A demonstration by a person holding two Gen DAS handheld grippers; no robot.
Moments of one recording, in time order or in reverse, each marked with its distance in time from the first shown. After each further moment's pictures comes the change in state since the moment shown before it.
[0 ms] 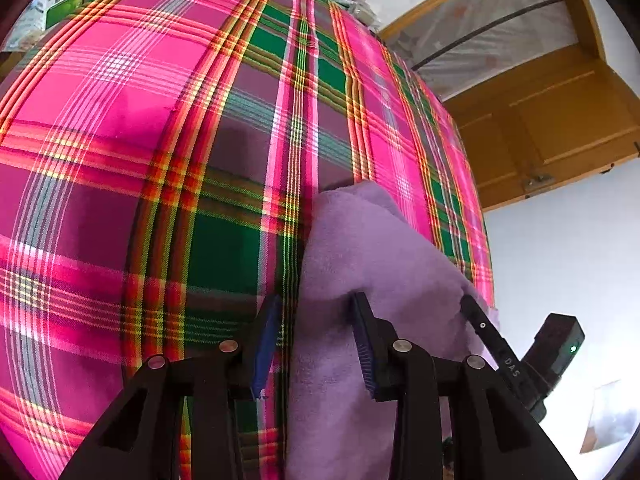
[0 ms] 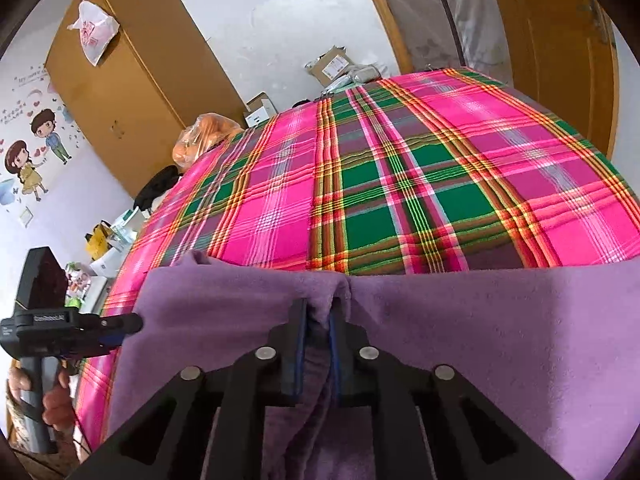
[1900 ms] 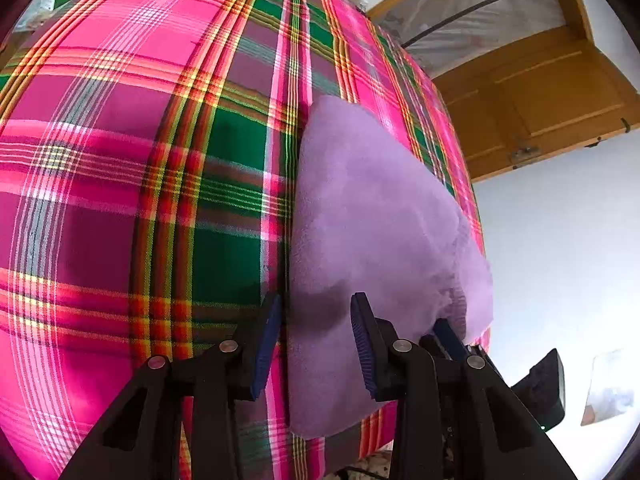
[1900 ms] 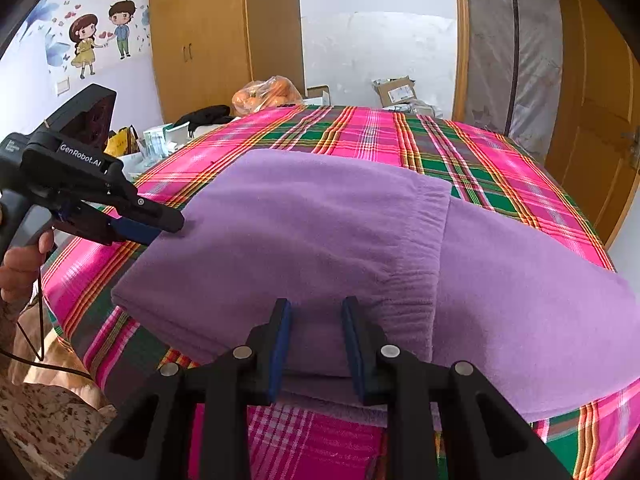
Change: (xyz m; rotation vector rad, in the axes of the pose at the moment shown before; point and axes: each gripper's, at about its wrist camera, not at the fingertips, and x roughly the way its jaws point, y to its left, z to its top) left arm -0.013 0.002 -0.053 0.037 0.067 -0.037; right arm -0.064 0.085 -0.110 -0.405 -0.041 -0.078
